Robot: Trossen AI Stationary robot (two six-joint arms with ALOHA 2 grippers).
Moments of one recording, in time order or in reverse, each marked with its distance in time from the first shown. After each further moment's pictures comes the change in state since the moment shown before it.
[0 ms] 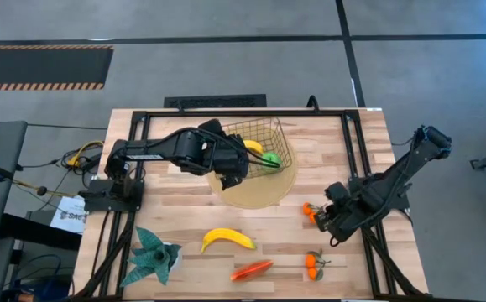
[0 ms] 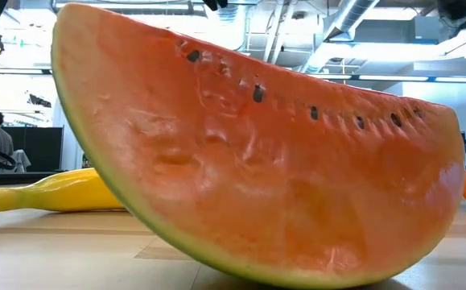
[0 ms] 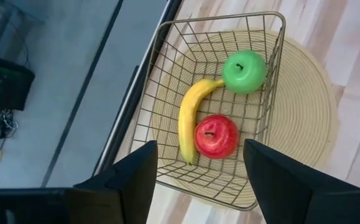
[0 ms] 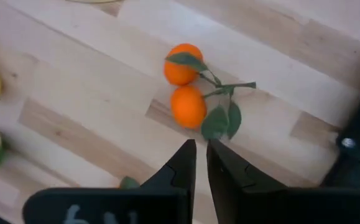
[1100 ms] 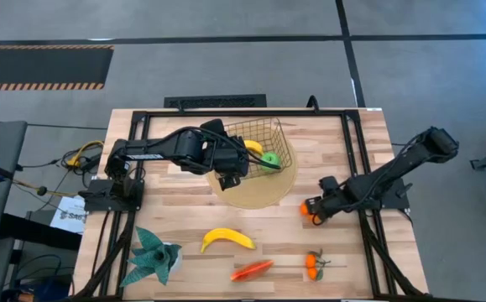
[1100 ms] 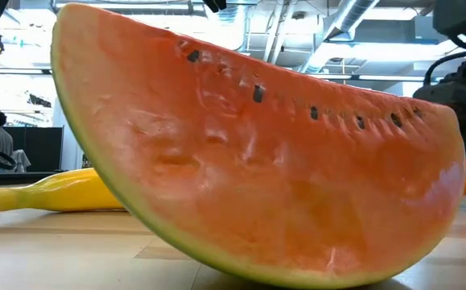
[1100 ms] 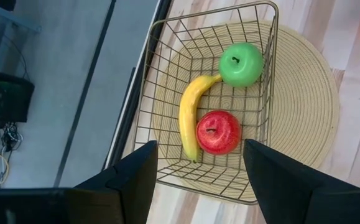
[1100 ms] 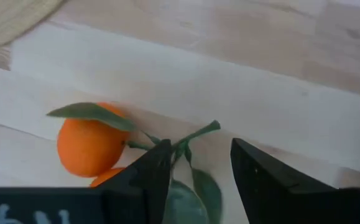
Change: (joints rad) left arm 0.009 0.001 0.000 0.000 0.025 0.091; right arm -0.253 -0.072 -0.481 0.490 -0.087 -0.014
